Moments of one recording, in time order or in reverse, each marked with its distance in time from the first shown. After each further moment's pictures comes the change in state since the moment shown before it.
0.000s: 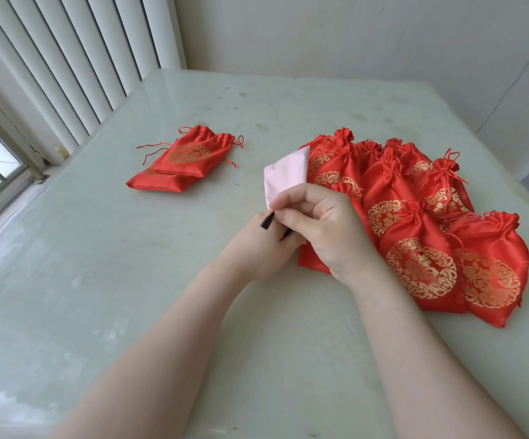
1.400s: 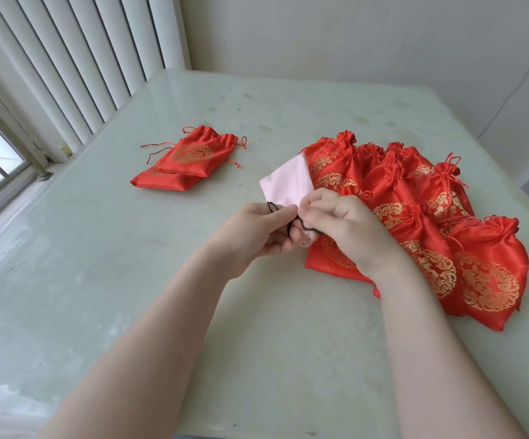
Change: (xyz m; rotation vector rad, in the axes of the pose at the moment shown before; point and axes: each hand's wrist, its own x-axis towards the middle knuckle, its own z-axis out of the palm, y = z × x) left_hand 0.000 0.004 -0.021 -0.760 -0.141 -0.415; right_hand -0.002 -0.007 -0.026 -0.193 -0.100 0.098
